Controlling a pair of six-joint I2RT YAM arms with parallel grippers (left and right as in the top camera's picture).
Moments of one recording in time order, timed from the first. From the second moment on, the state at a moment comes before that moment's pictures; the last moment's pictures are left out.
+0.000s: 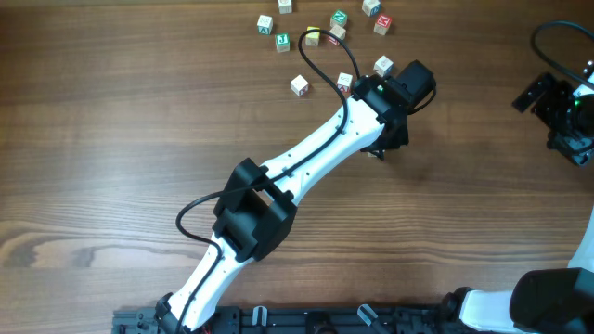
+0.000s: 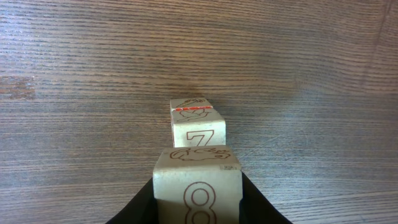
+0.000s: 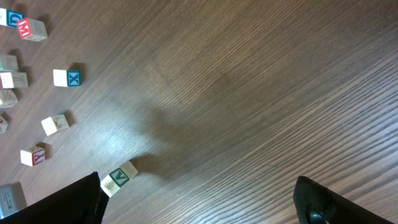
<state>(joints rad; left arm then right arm) -0.85 2.35 2.18 -1.14 -0.02 -0.88 -0.43 1.57 1.64 -1.29 -0.16 0.34</state>
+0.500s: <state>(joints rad) -0.86 2.35 2.18 -1.12 -0.05 -0.83 -0.43 1.57 1.64 -1.28 -0.16 0.34</state>
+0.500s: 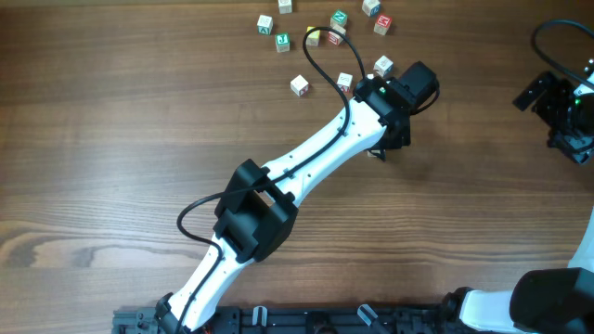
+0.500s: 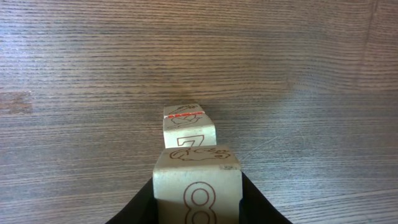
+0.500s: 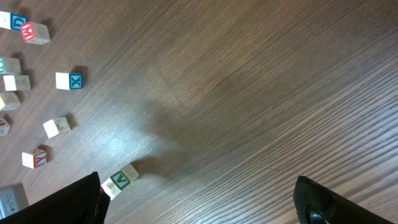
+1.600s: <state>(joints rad) -0.89 2.39 2.18 -1.11 -0.16 -0.76 -0.43 1.57 1.64 -1.27 -0.16 0.34</state>
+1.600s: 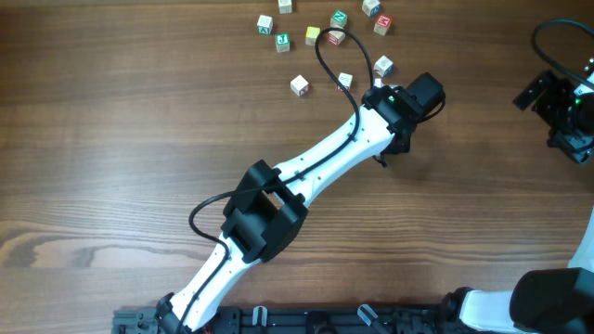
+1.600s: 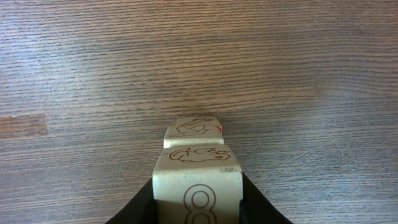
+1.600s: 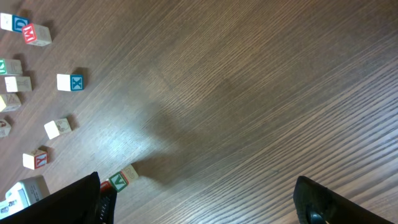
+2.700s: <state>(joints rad) -0.89 2.39 2.18 -1.11 -0.17 -0.71 -0.43 1.57 1.64 -1.27 -0.16 0.34</state>
